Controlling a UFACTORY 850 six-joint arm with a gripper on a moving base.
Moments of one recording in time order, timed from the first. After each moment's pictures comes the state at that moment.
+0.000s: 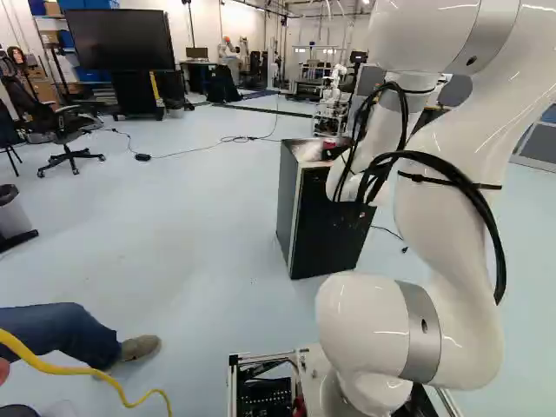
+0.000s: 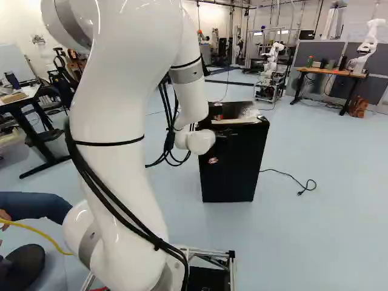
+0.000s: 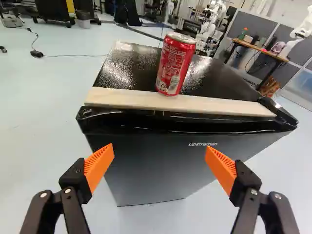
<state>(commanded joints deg) -20.6 -20.1 -34.9 -15.5 52.5 -7.8</state>
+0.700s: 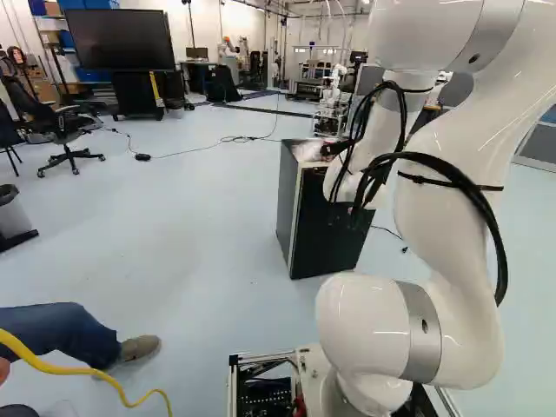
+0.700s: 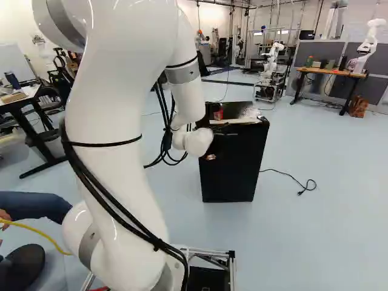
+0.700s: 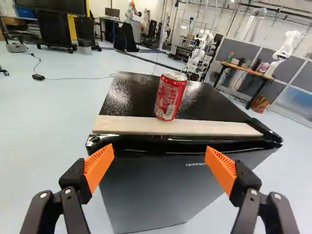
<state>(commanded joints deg) -19.2 -19.4 -34.2 -12.6 61.0 -7.8</state>
